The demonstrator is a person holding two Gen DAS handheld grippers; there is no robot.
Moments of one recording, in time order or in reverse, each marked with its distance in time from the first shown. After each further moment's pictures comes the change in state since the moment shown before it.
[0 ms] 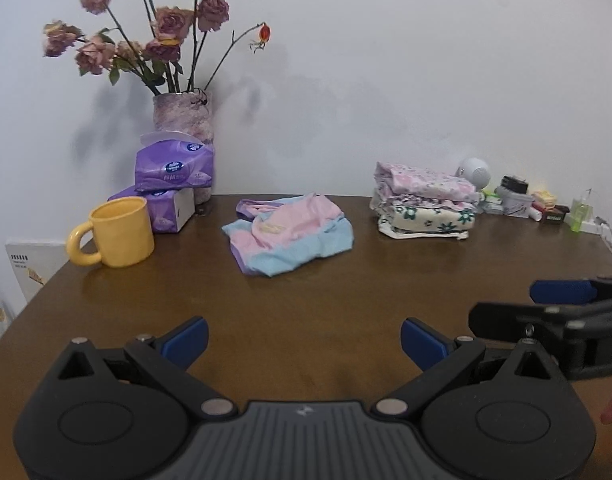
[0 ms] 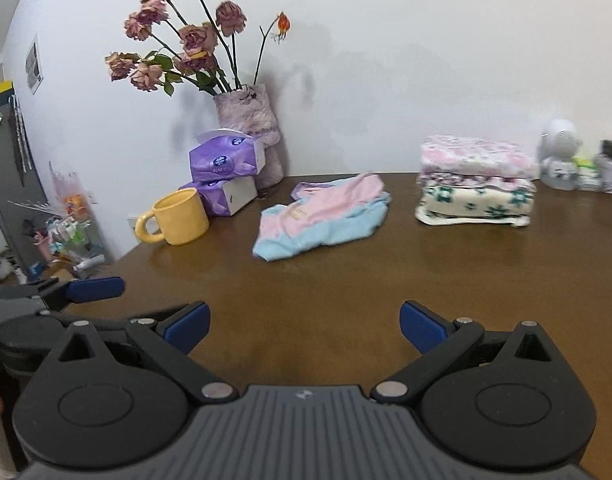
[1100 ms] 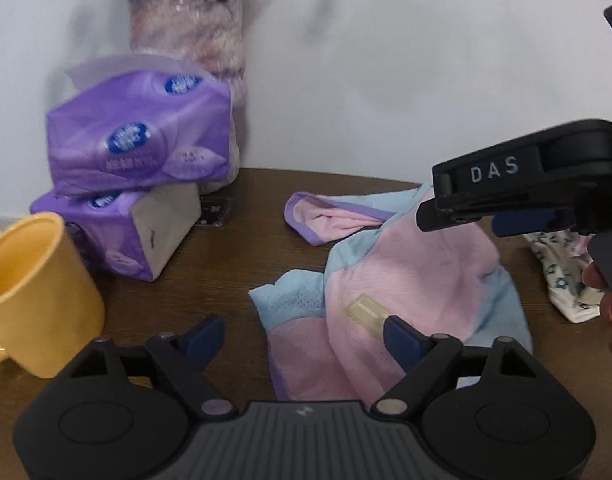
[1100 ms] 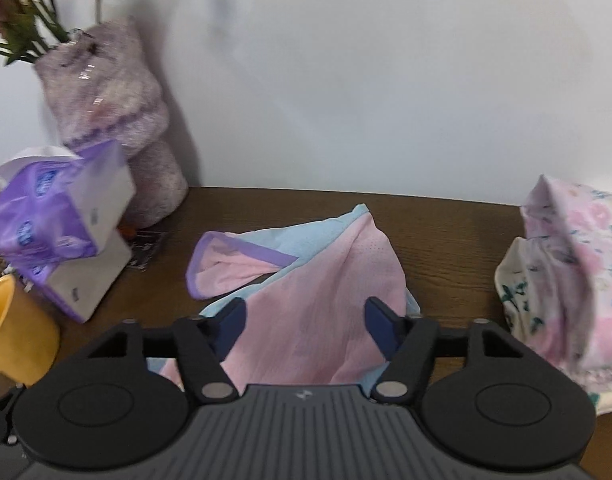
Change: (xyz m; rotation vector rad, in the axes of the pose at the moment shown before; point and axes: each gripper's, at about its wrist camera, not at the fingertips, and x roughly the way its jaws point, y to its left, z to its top) left arm 0.285 0.087 0.092 -0.116 0.190 0.130; right arm 0.339 -0.056 0.154 0.056 0.226 -0.158
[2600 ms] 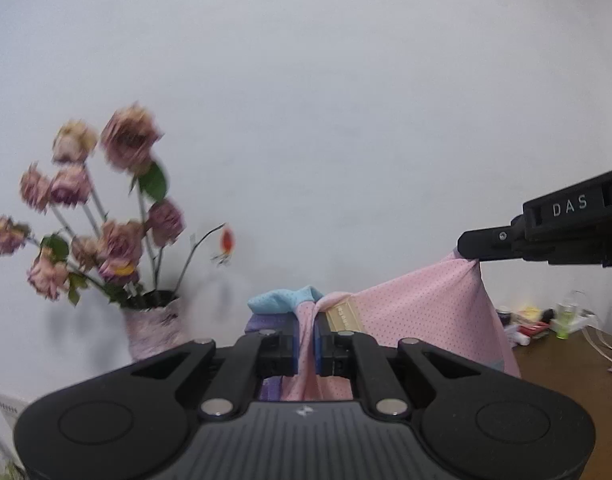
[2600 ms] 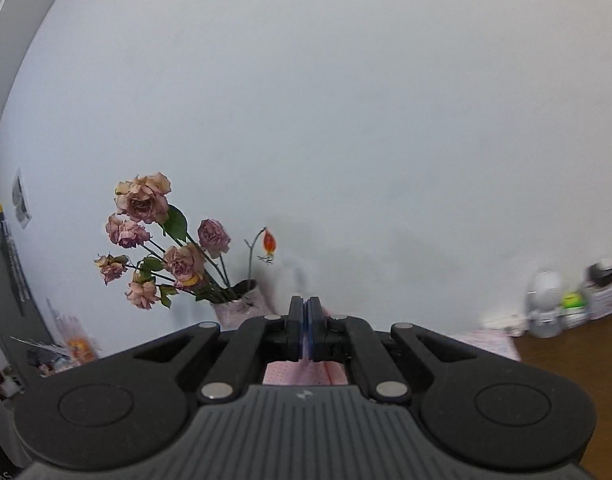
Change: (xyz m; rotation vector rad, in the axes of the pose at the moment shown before) left arm -0.375 -0.083 0.025 0.226 -0.532 -0.218; right arm -0.442 -0.033 -0.064 0.103 -0.559 0.153
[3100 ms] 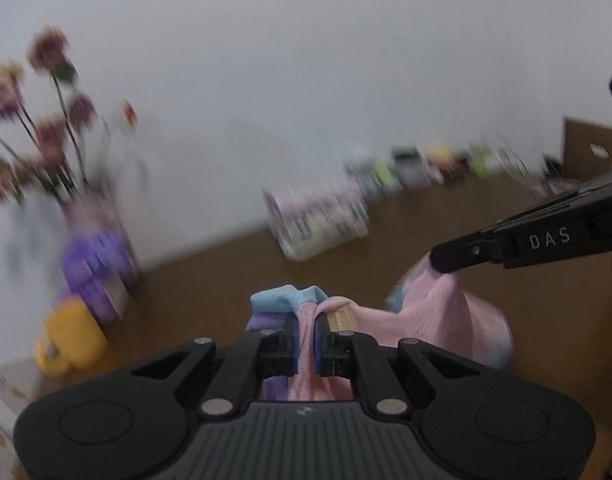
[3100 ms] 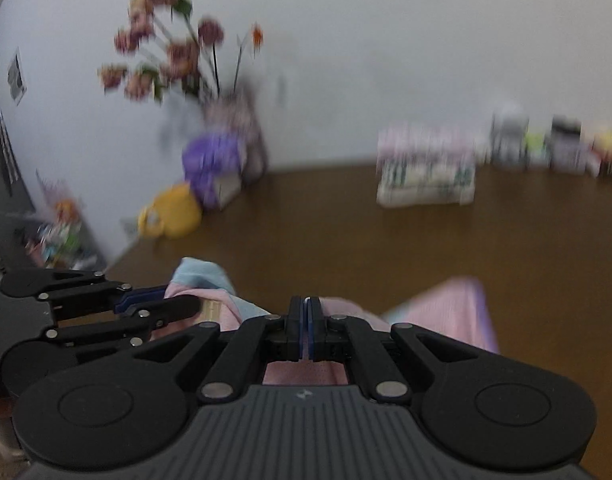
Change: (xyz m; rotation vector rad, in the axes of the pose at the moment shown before) left arm -0.084 -0.075 -0.192 0.187 0.329 -0.173; right arm -0.065 -0.027 -0.230 -0.072 0.385 -0.025
